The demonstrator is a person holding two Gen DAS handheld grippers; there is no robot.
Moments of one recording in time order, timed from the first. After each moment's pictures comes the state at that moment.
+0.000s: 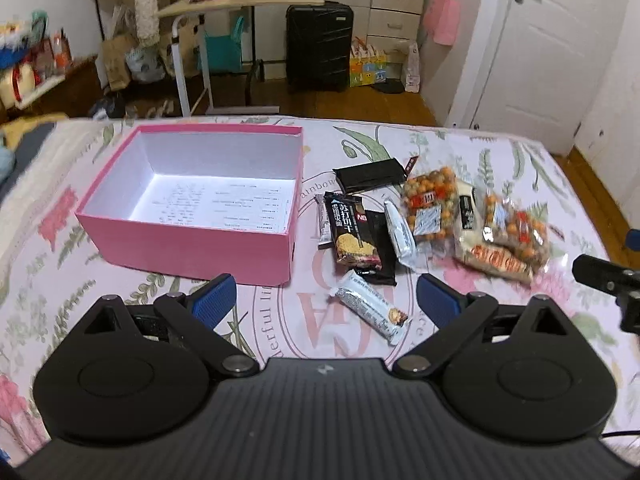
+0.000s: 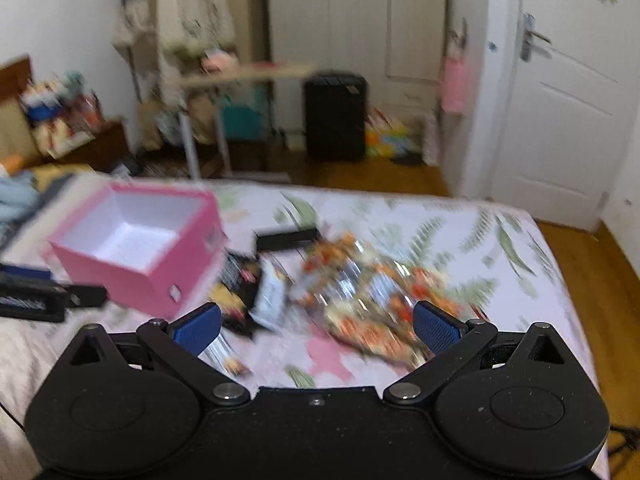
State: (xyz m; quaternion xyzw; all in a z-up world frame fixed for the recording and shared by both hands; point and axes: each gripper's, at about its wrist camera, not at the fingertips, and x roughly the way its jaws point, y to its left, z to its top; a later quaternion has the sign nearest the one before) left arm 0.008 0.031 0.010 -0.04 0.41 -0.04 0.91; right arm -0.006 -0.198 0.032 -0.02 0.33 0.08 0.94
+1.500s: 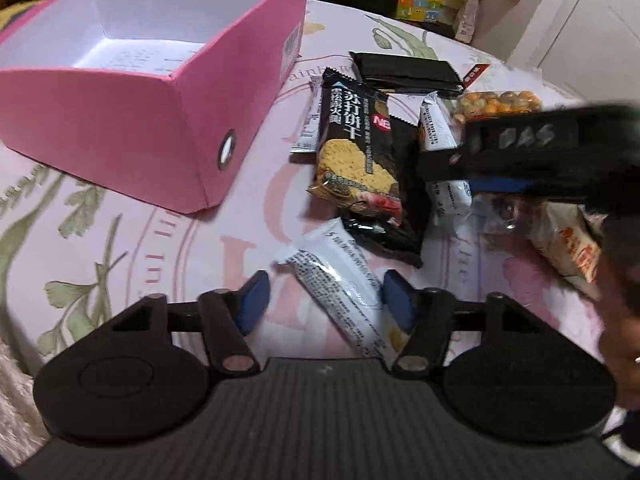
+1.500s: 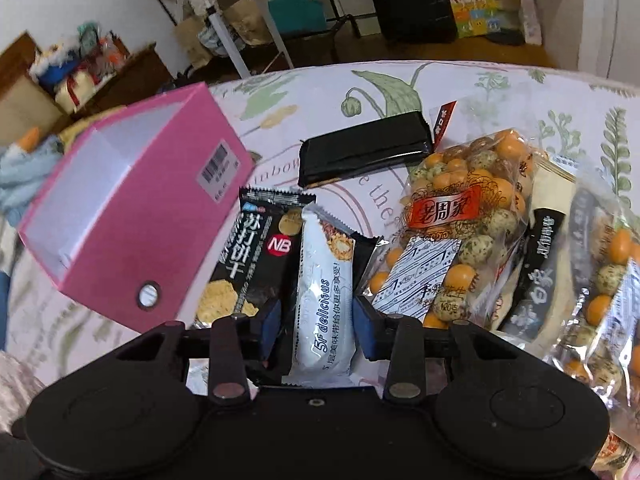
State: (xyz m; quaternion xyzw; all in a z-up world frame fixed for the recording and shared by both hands) left arm 0.116 -0.011 -0.164 -0.12 0.50 0.02 0.86; right arm 0.201 -0.150 -0.146 0.05 0.50 0.20 0.84
